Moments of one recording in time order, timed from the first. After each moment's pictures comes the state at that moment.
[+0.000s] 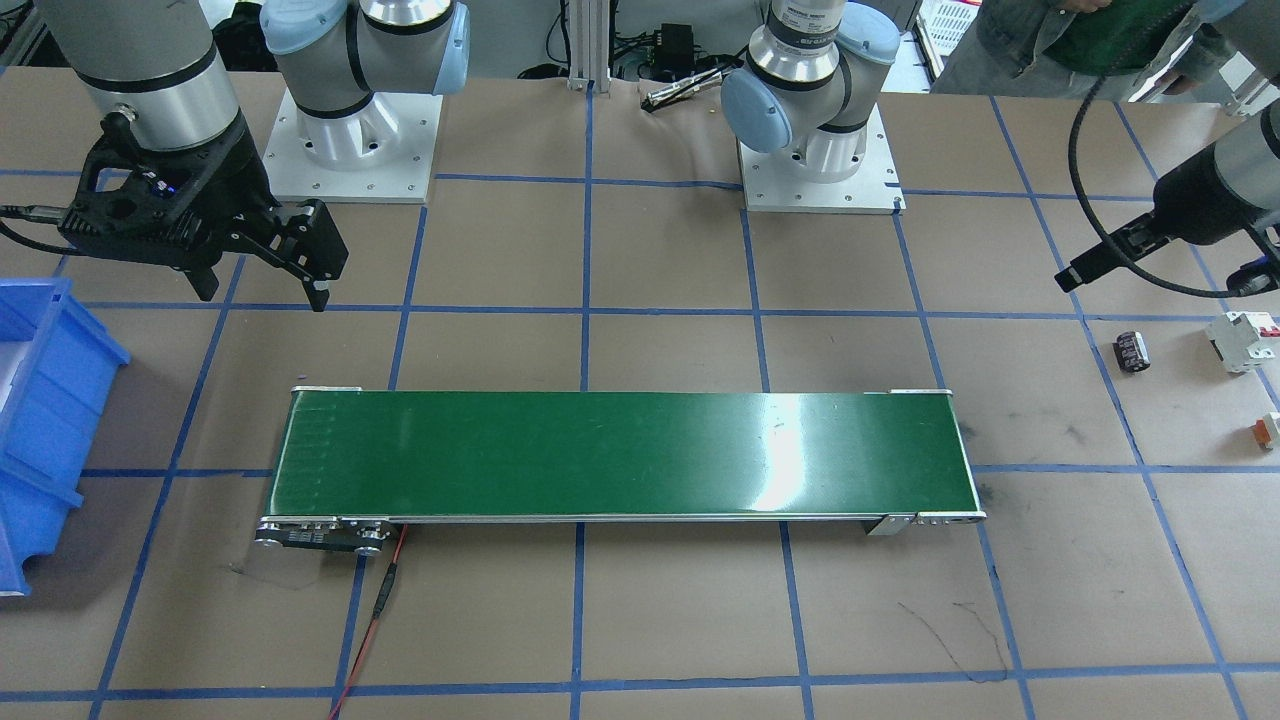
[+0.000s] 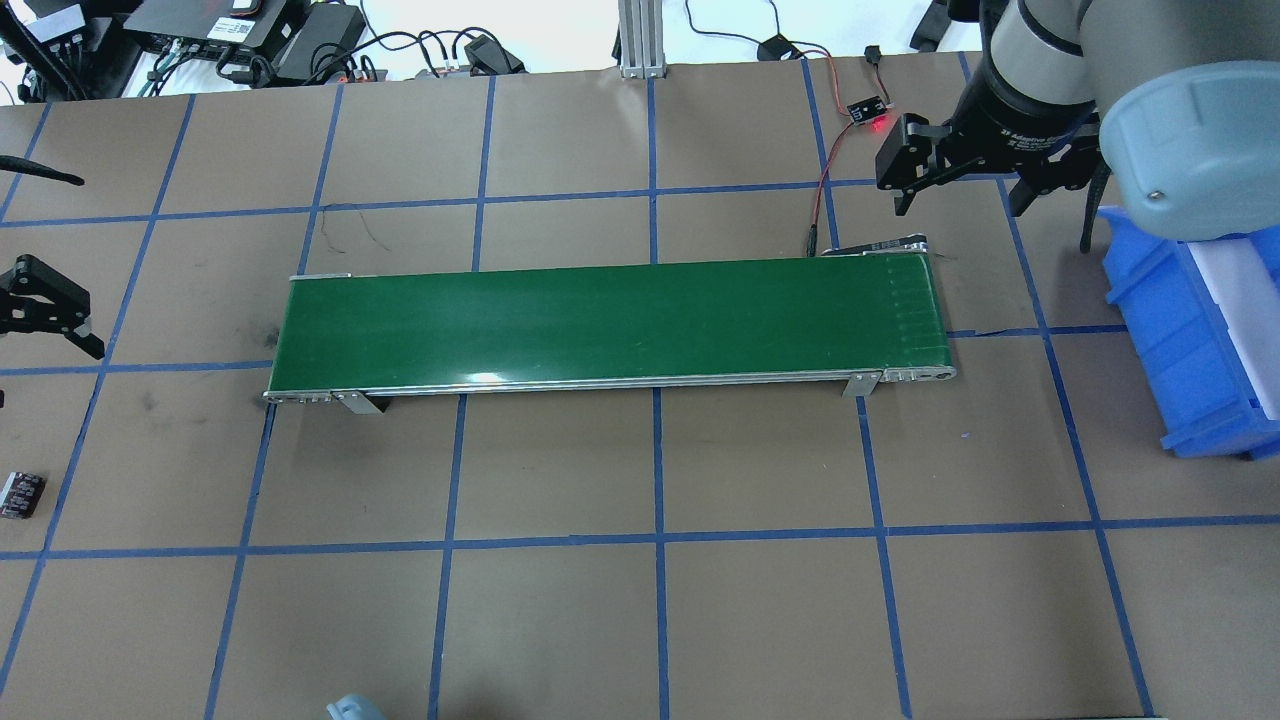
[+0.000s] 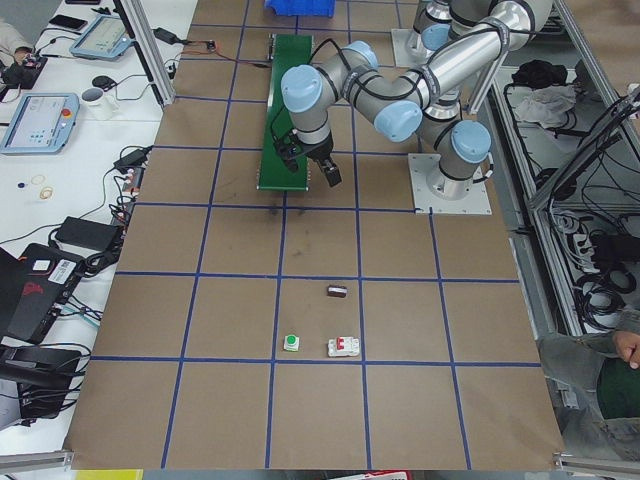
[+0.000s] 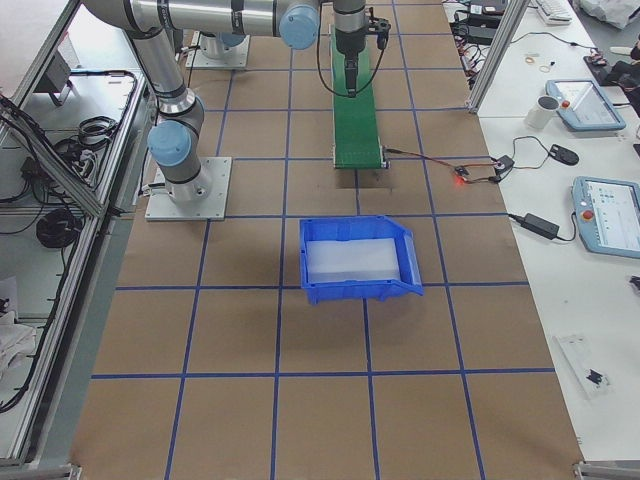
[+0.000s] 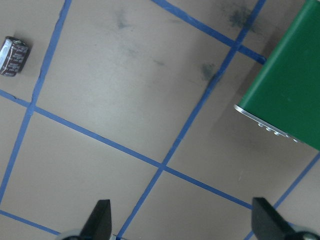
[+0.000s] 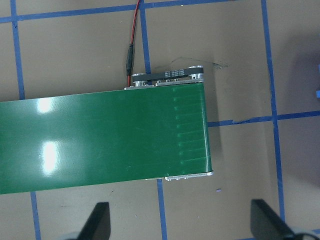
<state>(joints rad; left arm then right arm) -0.92 -1.59 -1.71 -1.62 1.59 0.14 1.55 -1.58 1.66 -1.77 -1.61 0.07</state>
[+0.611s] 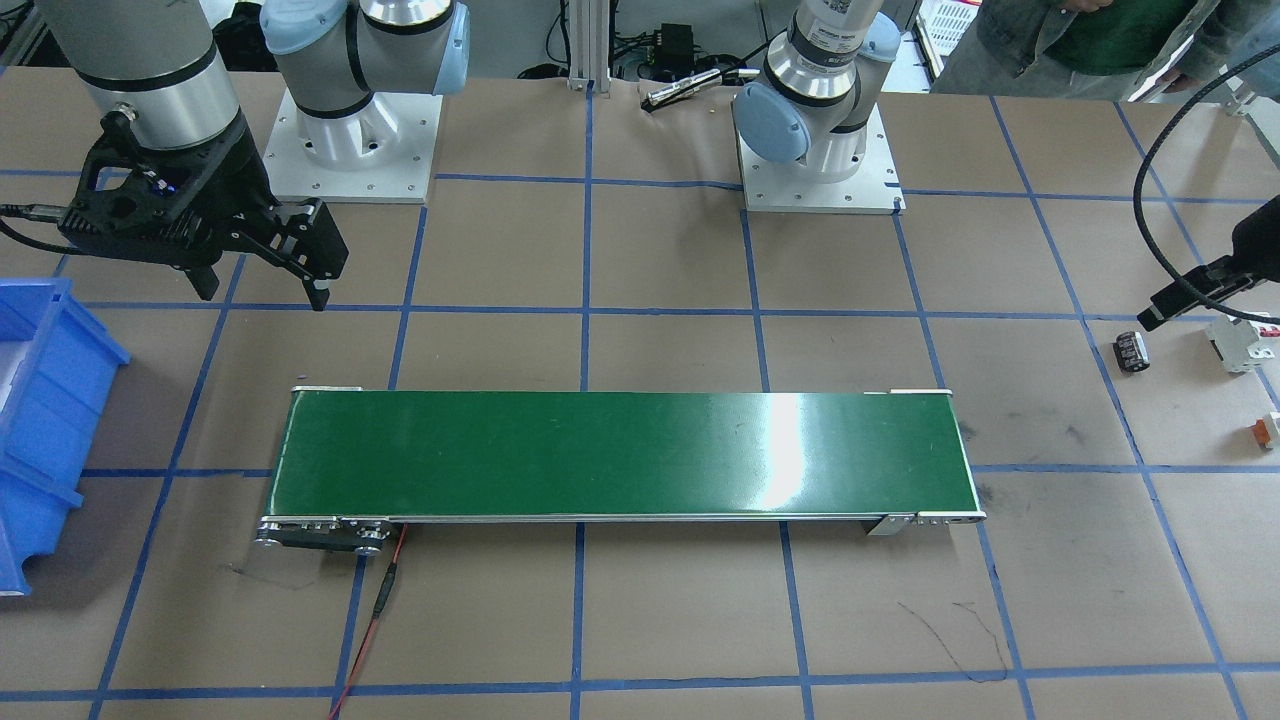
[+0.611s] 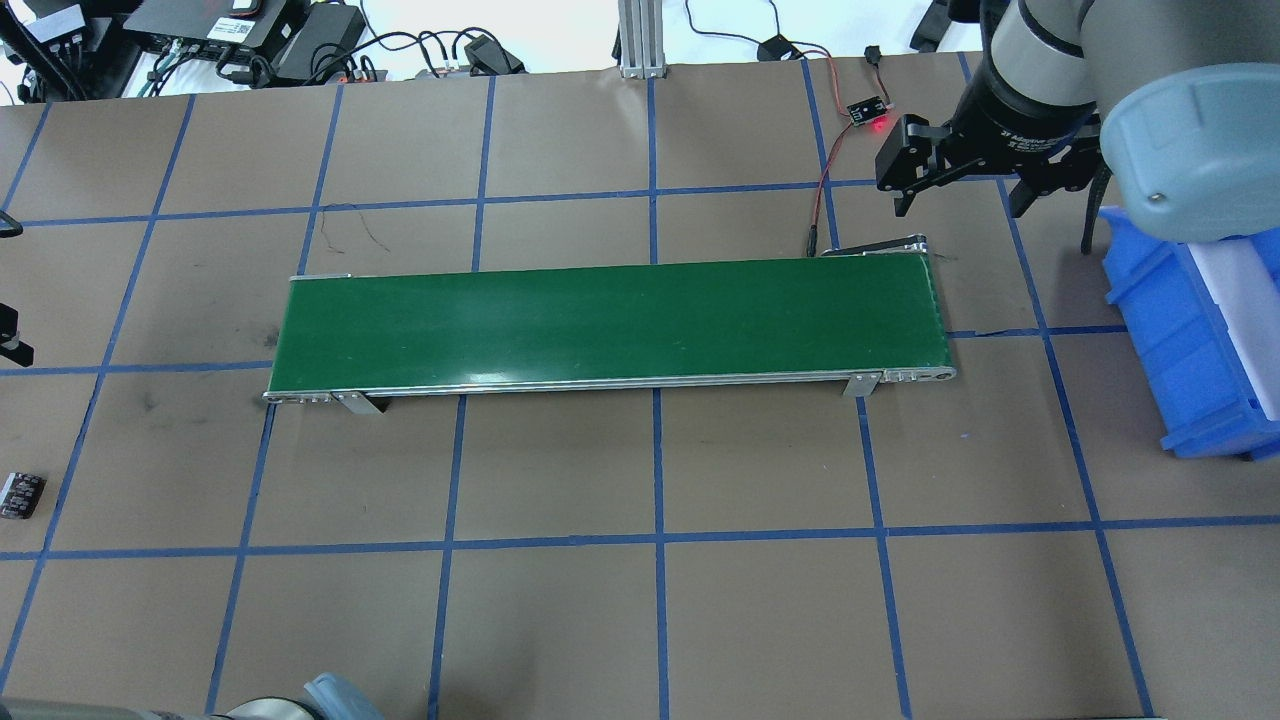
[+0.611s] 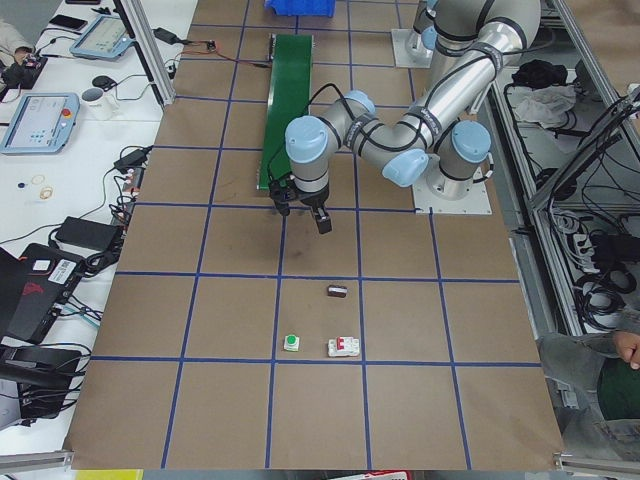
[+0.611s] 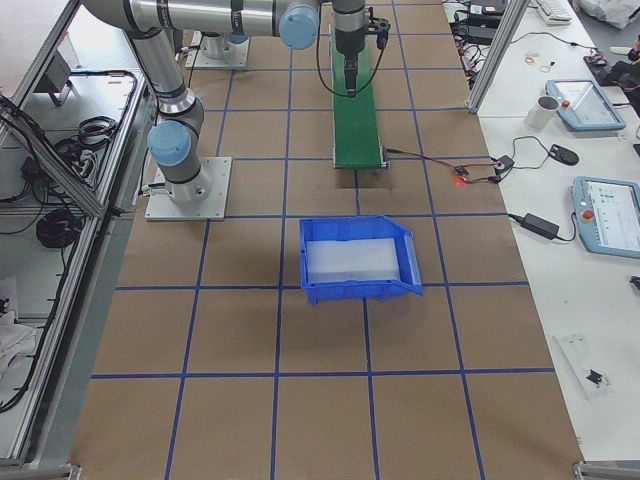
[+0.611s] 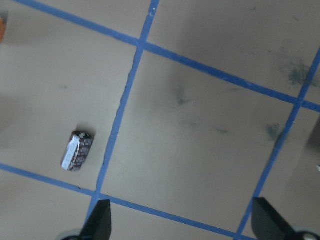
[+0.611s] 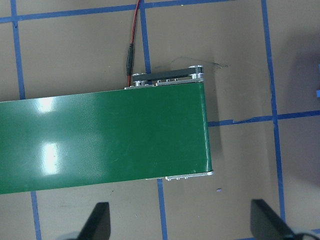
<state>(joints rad) -0.78 -1.70 -1.72 -1.35 1.59 0.44 1.55 -1.58 1.66 -1.77 -1.61 0.07</state>
